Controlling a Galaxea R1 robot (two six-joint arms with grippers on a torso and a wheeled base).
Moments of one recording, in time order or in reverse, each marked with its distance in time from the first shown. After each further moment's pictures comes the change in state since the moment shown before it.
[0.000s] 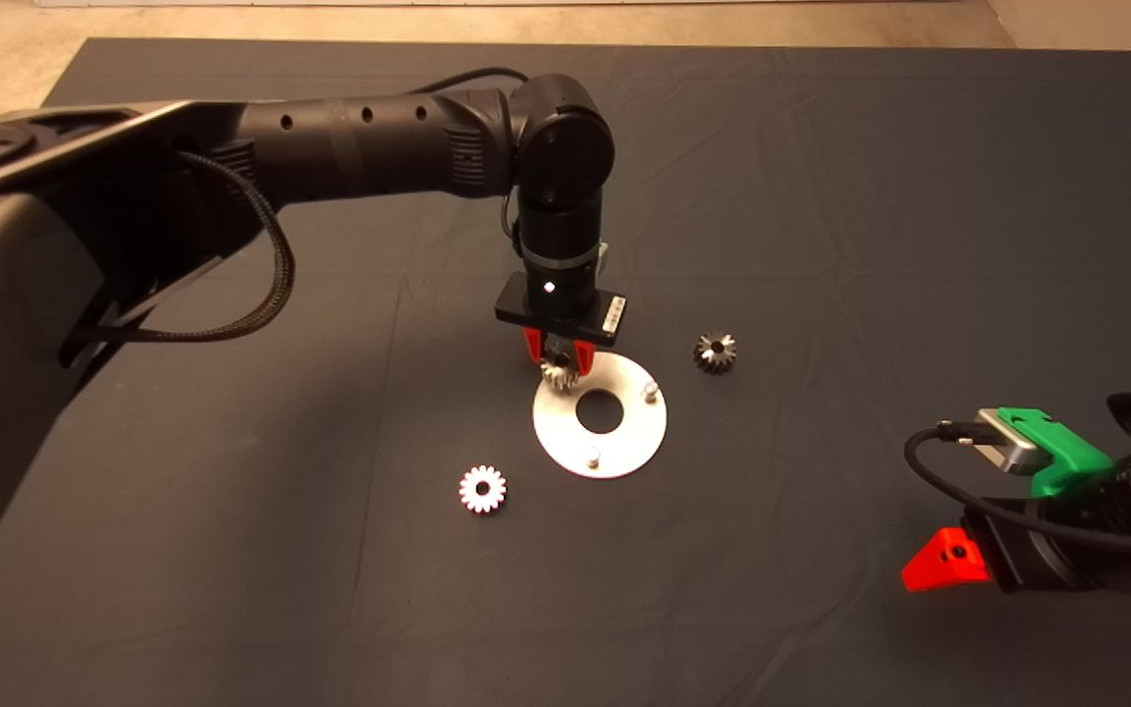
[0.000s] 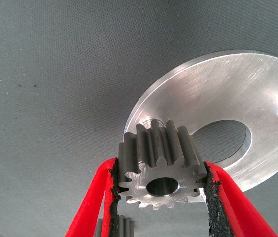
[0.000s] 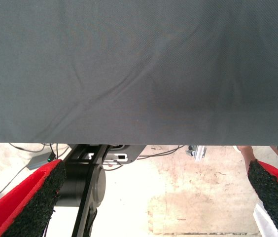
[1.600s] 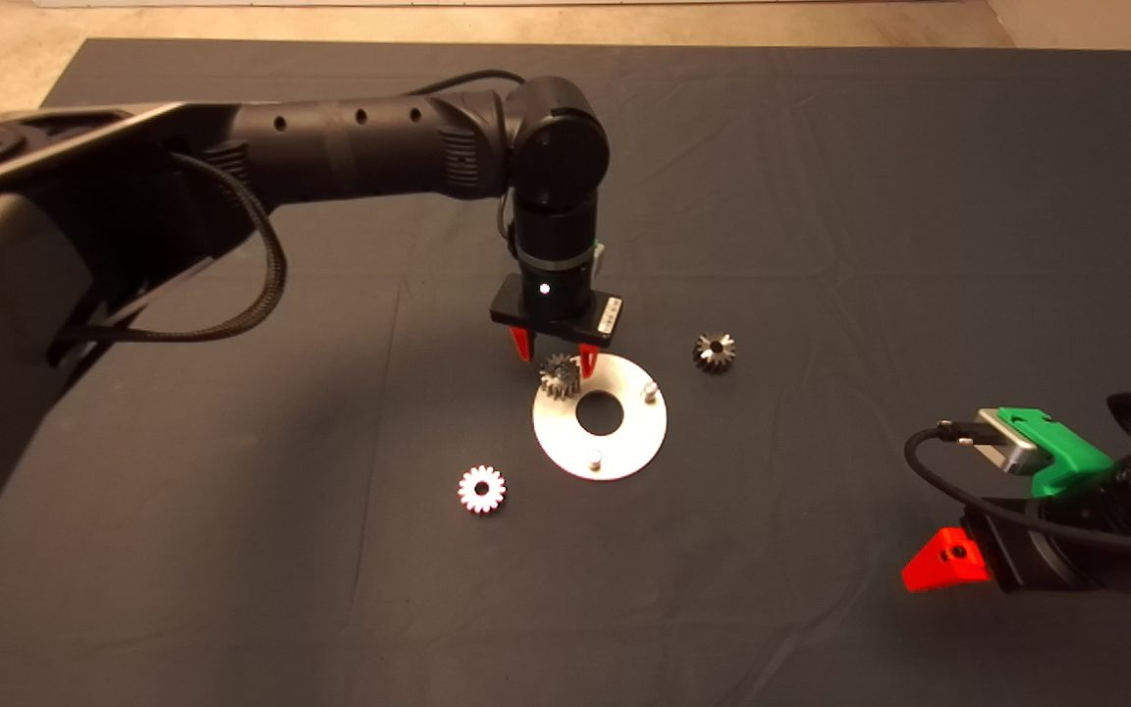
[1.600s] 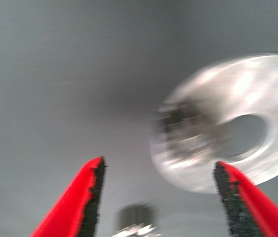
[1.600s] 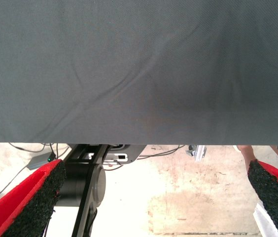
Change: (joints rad) left arm -0.044 -0.080 0.063 -0.004 0.010 -0.009; right arm 0.000 0.000 0.000 0.000 0.000 0.000
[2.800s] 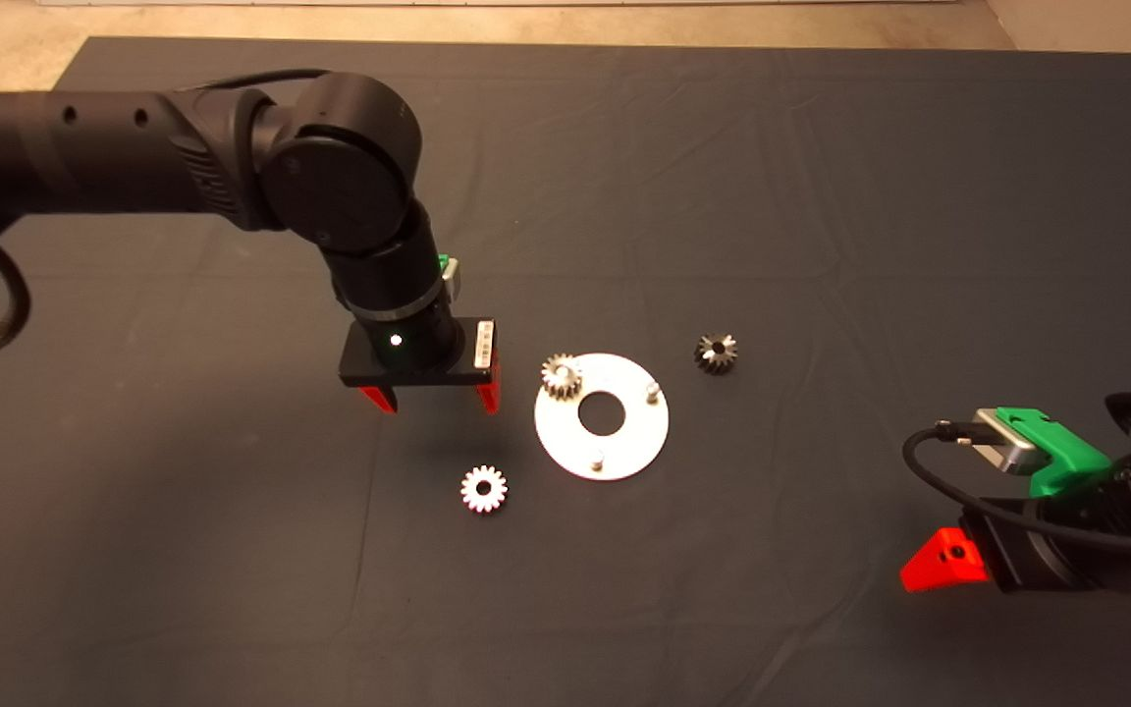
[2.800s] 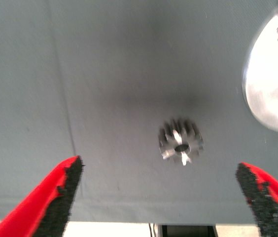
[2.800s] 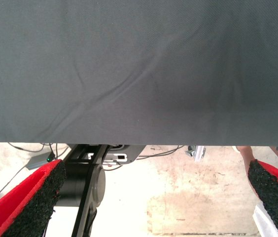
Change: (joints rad) left arm -0.031 -0.302 0.511 0.005 0.011 -0.547; right arm 0.000 0.004 0.000 0.000 0.000 0.000
